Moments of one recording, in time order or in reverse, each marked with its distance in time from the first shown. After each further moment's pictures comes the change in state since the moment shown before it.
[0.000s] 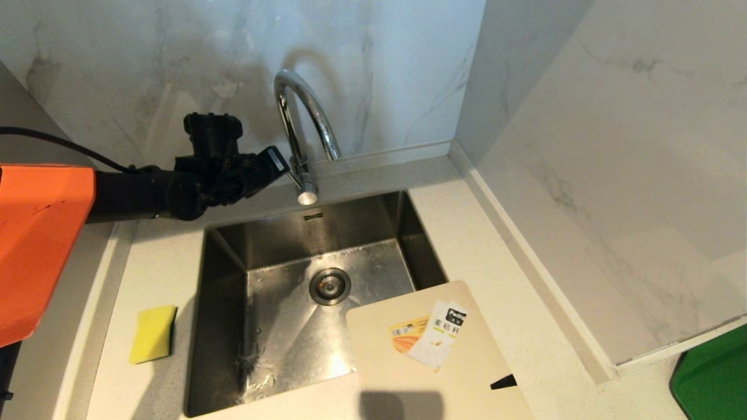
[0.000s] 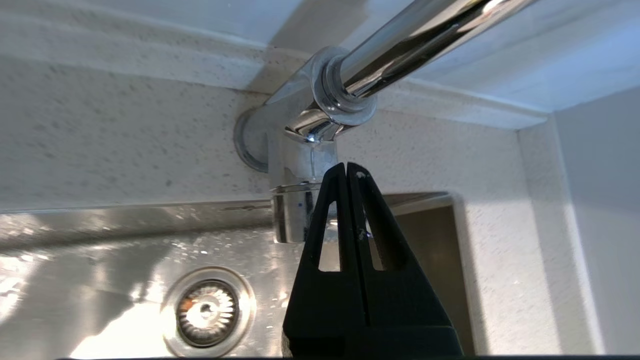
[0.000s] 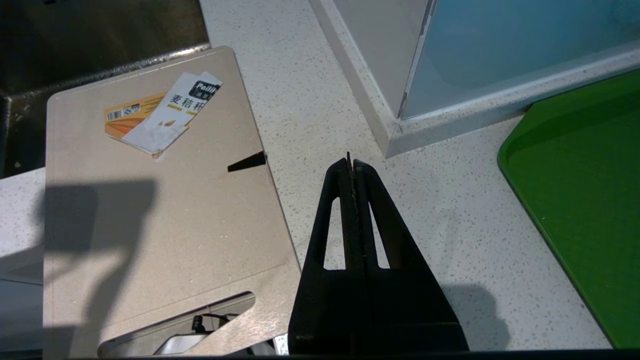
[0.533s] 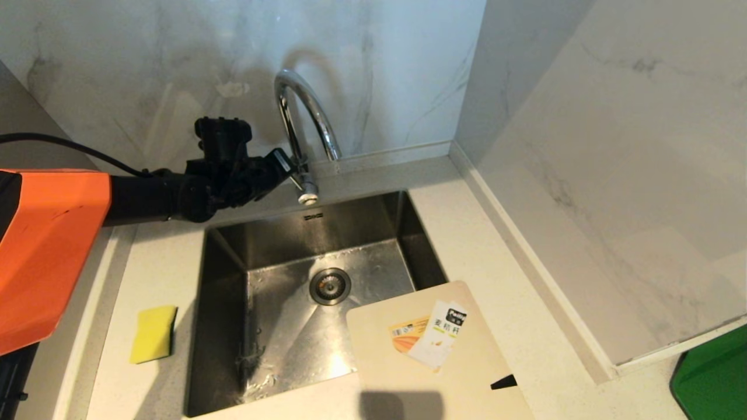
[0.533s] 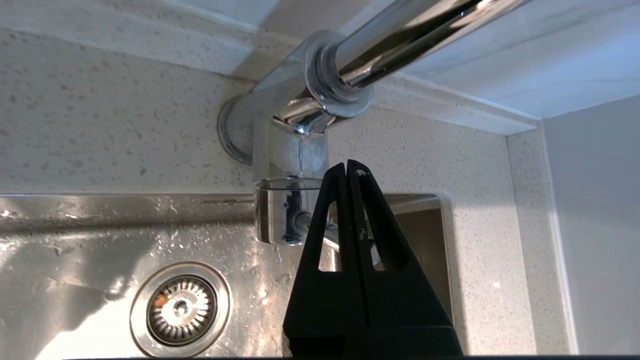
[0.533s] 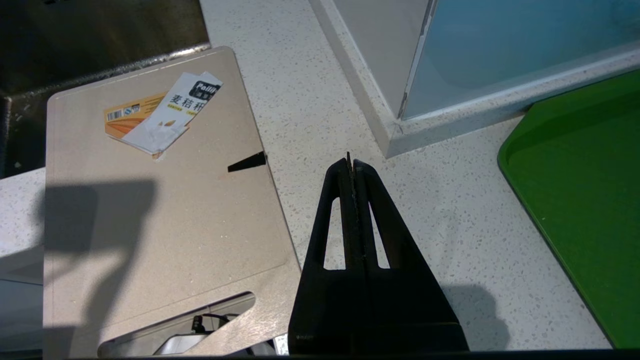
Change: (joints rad) left arm -0.017 0.038 -0.047 0.016 0.001 -0.058; right arm 0.000 0.000 0.000 0.000 0.000 0.000
